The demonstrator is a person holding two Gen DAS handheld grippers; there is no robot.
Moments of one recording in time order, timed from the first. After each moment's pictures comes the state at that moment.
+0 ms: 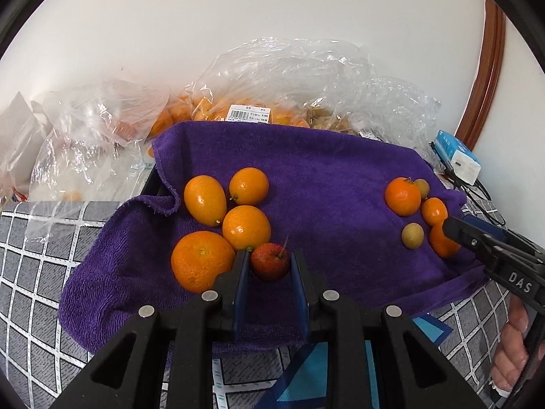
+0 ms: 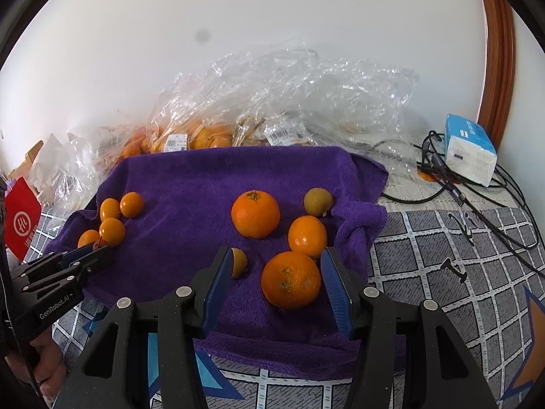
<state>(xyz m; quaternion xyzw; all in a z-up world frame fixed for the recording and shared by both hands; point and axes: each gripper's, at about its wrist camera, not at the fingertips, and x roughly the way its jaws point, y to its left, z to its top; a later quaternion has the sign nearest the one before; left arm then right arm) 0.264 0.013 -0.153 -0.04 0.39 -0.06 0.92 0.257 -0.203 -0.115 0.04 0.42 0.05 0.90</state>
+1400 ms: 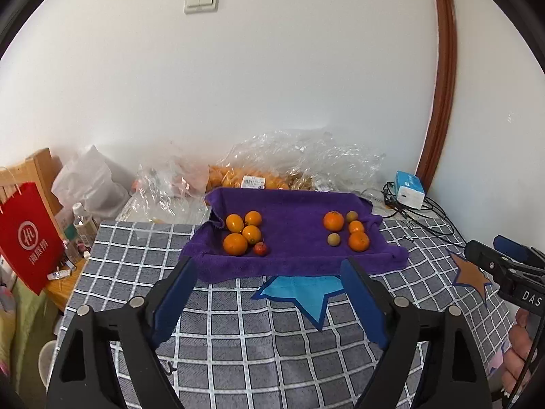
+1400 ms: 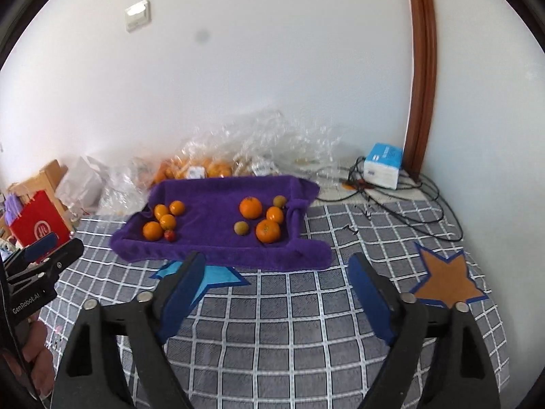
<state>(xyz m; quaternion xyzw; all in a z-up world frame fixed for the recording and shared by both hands) 0.072 0.009 -0.002 -0.02 0.30 -0.03 0.95 0.069 -0.221 0.040 0.03 0.36 0.00 0.93</state>
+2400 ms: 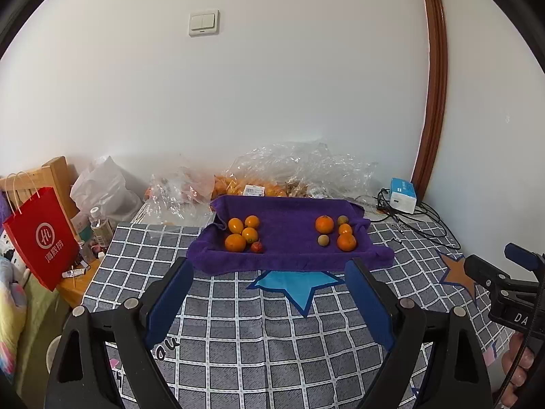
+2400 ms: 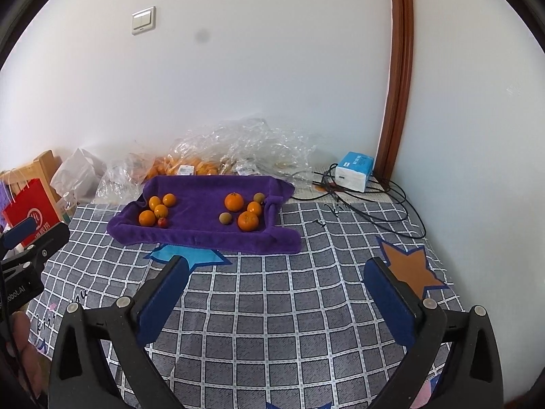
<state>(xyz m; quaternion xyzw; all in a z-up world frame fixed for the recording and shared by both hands) 0.025 -0.009 0.024 -0.02 0.28 -0.01 0.96 0.021 -0.227 0.061 0.00 0.36 -0.03 0.93</state>
